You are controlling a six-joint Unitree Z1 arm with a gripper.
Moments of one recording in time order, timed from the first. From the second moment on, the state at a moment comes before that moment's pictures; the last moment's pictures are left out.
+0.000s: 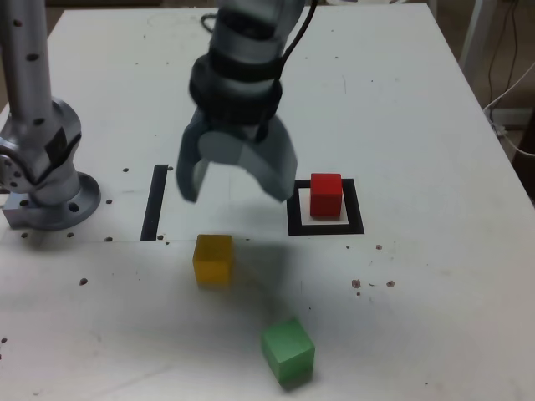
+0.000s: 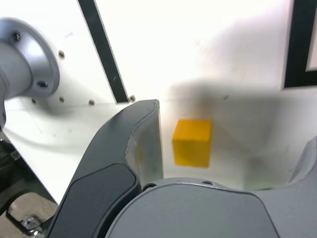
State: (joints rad) arm -0.29 1.84 -1.35 1.36 -0.03 -0.14
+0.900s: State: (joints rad) arm -0.37 1.90 -1.16 1.16 -0.17 -0.14
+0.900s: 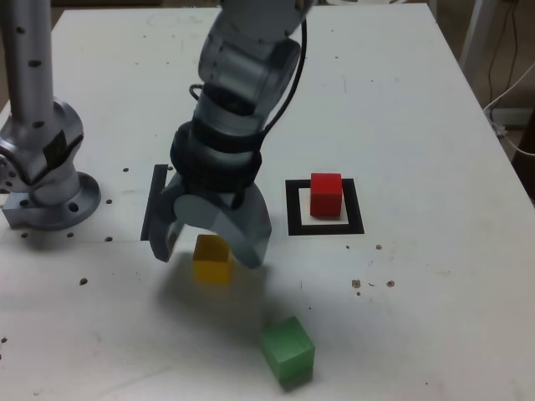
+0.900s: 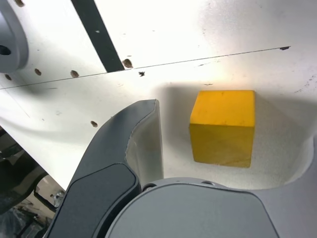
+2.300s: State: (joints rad) arm -0.37 1.93 -1.14 1.09 -0.18 -0.13
